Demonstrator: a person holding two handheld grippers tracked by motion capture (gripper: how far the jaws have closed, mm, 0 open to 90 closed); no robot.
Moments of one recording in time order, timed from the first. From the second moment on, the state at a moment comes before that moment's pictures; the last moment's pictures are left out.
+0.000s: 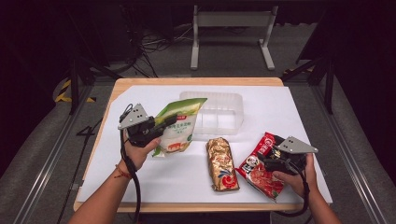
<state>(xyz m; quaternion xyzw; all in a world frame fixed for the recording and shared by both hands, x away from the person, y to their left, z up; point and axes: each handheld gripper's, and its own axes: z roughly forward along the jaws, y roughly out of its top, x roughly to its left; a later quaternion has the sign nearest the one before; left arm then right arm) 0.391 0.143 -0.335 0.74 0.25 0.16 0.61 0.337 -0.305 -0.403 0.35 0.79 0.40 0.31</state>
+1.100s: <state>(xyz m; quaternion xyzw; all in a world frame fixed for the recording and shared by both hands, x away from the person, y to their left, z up) 0.480 0.089 -0.332 0.67 0.35 0.22 0.62 0.335 -0.305 -0.406 0.34 0.80 0.38 0.32</state>
